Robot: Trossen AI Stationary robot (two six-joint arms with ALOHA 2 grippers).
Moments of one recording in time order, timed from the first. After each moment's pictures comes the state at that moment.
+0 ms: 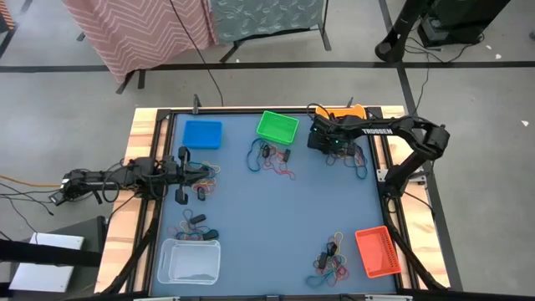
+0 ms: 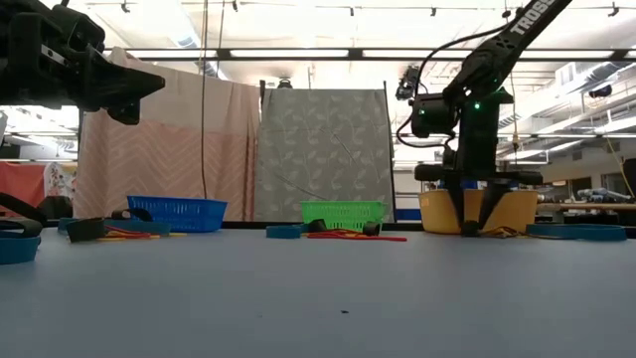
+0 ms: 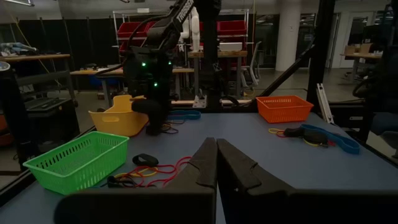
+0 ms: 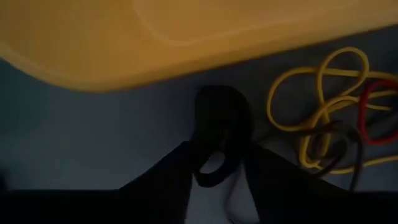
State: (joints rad) left arm 0.01 0.00 0.01 0.06 -0.03 0.02; right arm -0.58 1.60 0.87 -0.69 0.10 1.22
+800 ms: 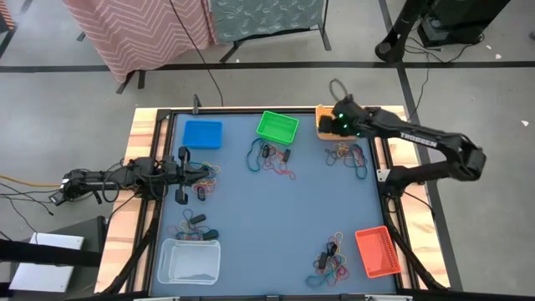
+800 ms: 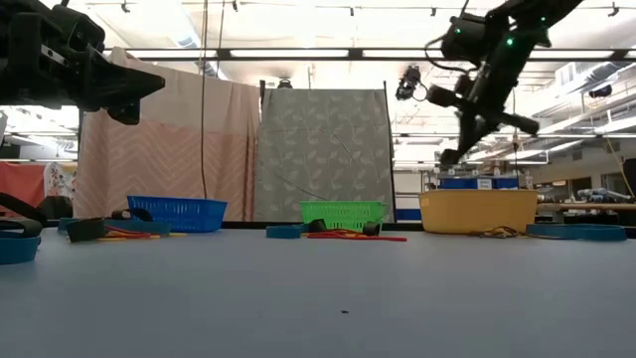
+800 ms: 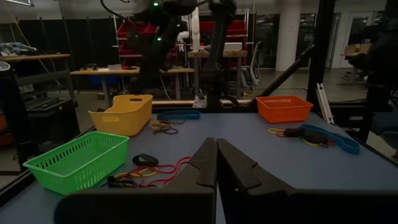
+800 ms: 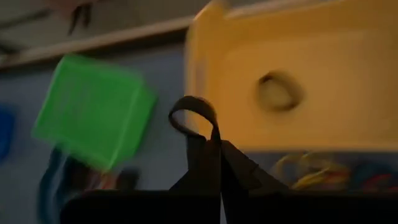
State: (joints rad) left arm 0.01 0.00 0.01 0.06 -0.03 0.02; right arm -0.63 1.19 0.90 -0.70 0.25 0.99
